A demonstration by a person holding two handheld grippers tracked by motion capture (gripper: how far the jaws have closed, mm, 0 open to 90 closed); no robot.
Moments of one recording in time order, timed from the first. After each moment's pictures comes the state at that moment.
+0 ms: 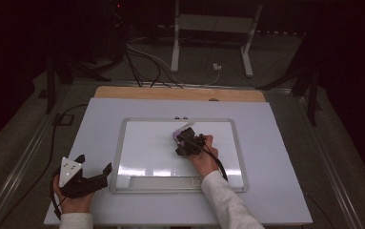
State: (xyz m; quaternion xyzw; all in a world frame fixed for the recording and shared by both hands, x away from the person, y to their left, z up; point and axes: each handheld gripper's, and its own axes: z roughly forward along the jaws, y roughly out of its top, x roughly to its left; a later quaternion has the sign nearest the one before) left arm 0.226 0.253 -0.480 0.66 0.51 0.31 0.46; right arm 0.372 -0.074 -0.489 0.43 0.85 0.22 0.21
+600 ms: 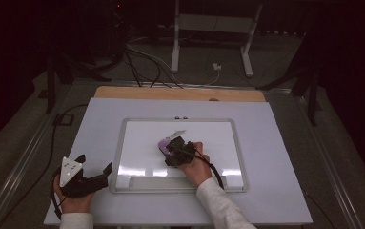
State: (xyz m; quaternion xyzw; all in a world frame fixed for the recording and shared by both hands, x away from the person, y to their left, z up) left arm 0.226 0.253 -0.480 0.66 0.51 0.31 0.46; right arm 0.349 -0.056 -0.489 0.39 0.87 0.25 0.16
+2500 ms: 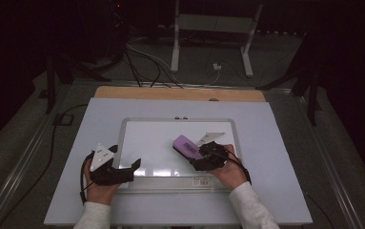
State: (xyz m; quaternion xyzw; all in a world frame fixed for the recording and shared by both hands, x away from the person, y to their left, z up) left arm 0.266 0.177 -0.460 0.73 0.42 0.21 0.50; right arm 0.321 -0.144 -0.457 0.35 0.87 0.32 0.13
